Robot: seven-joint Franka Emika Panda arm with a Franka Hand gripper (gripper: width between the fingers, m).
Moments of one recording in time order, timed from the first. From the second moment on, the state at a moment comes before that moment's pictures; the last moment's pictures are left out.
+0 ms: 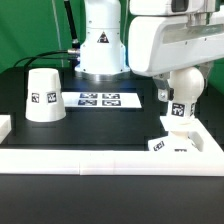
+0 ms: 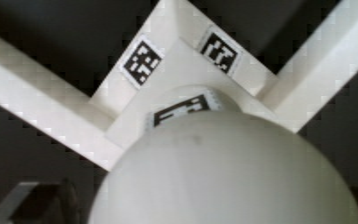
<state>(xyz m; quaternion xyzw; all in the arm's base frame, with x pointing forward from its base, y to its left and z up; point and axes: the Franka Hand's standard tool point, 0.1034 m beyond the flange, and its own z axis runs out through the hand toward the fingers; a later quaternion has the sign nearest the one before) 0.612 0.102 0.109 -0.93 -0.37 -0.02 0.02</state>
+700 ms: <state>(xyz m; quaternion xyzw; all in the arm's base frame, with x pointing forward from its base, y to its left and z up) 0.615 0.104 0.112 -0.89 -0.46 -0.02 0.00</state>
